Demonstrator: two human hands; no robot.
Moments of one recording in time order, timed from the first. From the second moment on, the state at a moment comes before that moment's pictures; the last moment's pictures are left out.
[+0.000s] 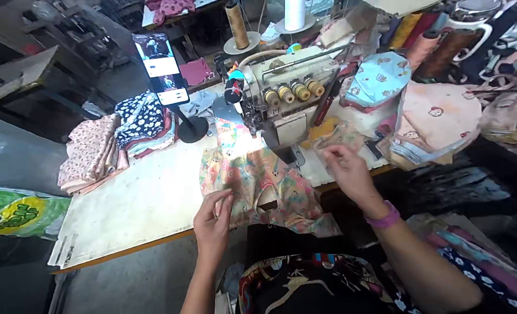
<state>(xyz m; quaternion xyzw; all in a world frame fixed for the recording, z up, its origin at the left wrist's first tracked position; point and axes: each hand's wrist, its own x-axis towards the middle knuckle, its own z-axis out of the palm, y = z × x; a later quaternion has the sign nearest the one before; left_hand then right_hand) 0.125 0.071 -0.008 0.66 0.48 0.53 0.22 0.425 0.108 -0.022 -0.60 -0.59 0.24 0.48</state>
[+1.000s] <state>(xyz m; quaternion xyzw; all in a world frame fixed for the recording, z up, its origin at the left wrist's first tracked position) 0.122 0.077 0.067 0.74 0.46 0.45 0.20 0.342 0.042 0.036 -0.38 -0.55 0.61 0.43</state>
